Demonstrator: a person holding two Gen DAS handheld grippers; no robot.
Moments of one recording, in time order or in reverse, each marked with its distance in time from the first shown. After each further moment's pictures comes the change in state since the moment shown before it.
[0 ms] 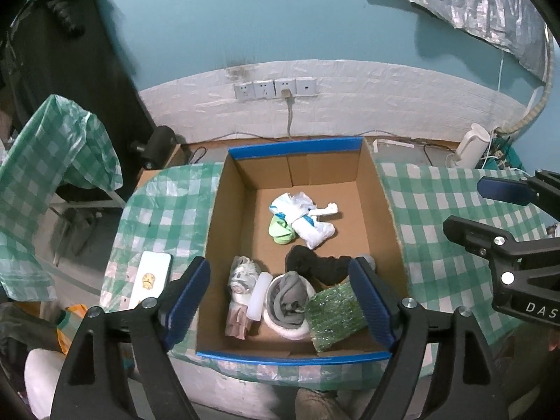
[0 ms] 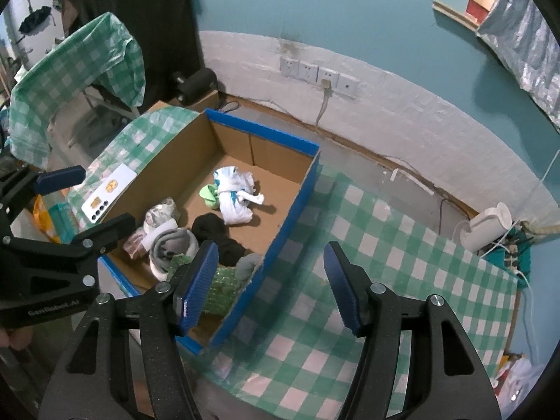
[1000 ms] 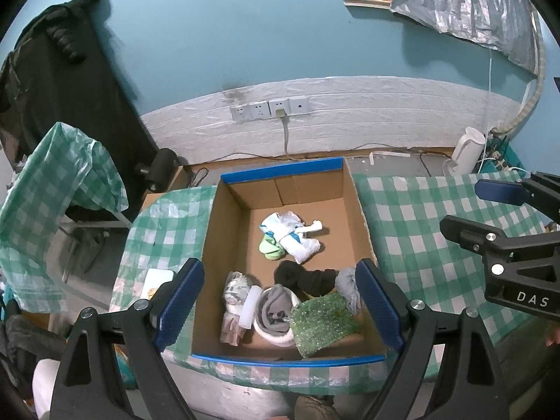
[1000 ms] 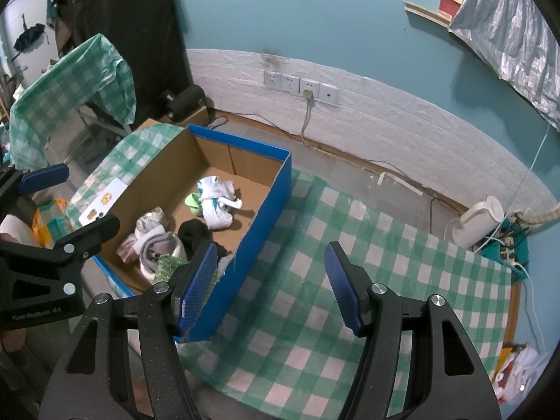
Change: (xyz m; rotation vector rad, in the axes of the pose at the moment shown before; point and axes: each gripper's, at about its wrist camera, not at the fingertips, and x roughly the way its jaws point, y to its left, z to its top) left arm -0.028 -0.028 0.006 0.043 -0.070 0.030; right arm -0.026 -0.028 -0.015 0.040 -0.059 -0.017
